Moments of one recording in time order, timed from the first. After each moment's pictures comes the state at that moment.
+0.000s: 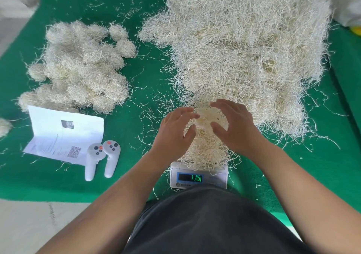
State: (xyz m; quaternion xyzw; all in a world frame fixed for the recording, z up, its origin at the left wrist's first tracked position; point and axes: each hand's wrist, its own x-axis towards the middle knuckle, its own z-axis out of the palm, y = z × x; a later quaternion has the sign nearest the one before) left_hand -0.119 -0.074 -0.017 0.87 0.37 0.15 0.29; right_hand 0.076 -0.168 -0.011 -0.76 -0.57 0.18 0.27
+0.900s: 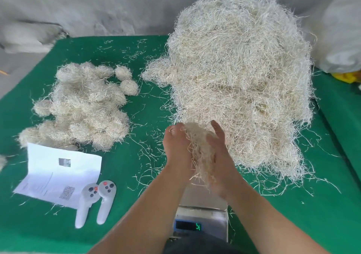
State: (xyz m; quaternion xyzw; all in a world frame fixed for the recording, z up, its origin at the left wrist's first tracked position) left_hand -0.034 -0.041 0.041 0.35 0.53 0.41 0.65; right_hand 0.024 -0.124 0.037 -0.49 -0.23 0.53 0.65
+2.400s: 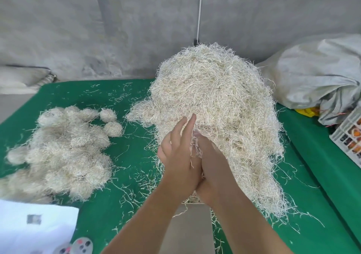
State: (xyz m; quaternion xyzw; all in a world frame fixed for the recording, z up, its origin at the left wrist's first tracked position) left_hand -0.007 -0.040 0.116 0.82 0.33 0.32 0.34; right_hand 0.066 -0.086 0.130 -0.48 -0.10 0.51 0.71
